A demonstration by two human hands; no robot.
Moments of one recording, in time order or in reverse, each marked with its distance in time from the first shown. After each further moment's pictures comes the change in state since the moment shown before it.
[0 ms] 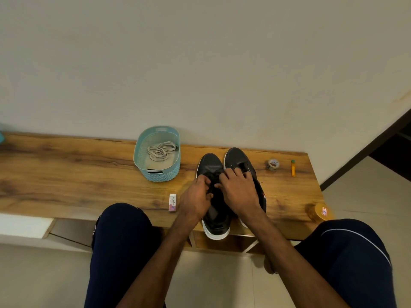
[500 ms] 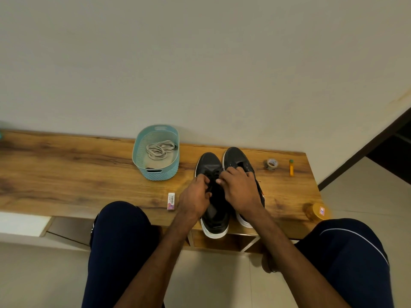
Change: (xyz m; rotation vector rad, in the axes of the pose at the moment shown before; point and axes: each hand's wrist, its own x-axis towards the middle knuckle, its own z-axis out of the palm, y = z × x) left_hand -0.001 0.001 0.000 0.000 -0.003 -0.001; right_hand -0.001 0.005 -0.012 0.272 0.033 0.061
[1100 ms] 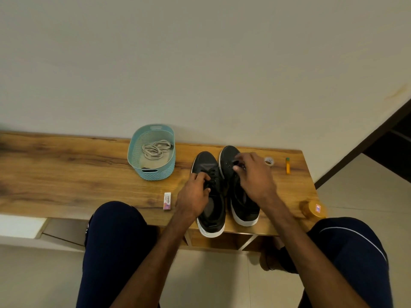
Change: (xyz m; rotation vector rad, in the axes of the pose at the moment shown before) left_hand -0.002 0.007 -0.001 0.012 0.042 0.094; right_hand 0.008 0.038 -0.037 0.127 -0.020 0.242
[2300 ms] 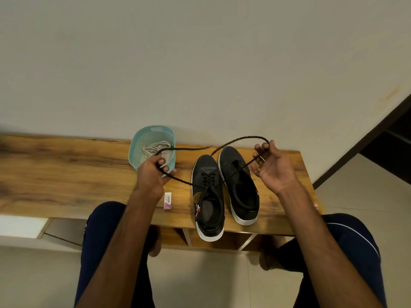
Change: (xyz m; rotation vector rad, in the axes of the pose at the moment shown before) left_hand 0.014 -0.019 -0.101 -1.520 0.264 -0.571; right_hand 0.009 0.008 -0.049 1.749 -0.052 0.584
